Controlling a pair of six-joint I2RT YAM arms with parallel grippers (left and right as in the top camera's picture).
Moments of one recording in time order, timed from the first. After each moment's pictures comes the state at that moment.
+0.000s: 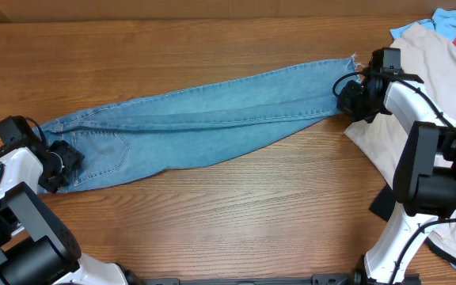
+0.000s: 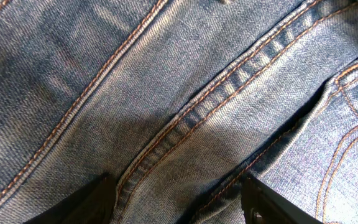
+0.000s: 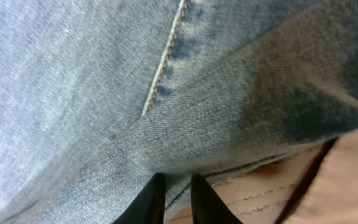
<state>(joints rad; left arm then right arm) 0.59 1.77 1.03 -0.58 0.07 -0.36 -0.13 2.10 1.47 -0.64 -0.24 0.44</state>
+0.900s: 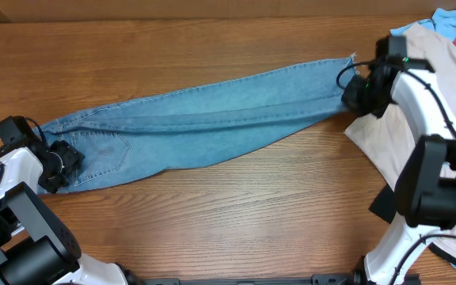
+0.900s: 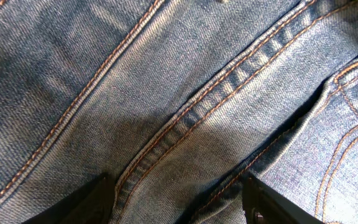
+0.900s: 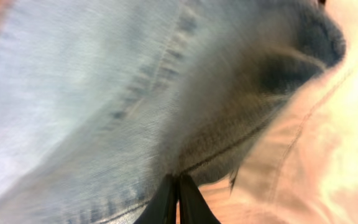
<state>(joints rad) 0.59 1.77 1.03 -0.58 0.07 -0.36 -0.11 2.01 1.60 -0.93 -0.16 0.44</state>
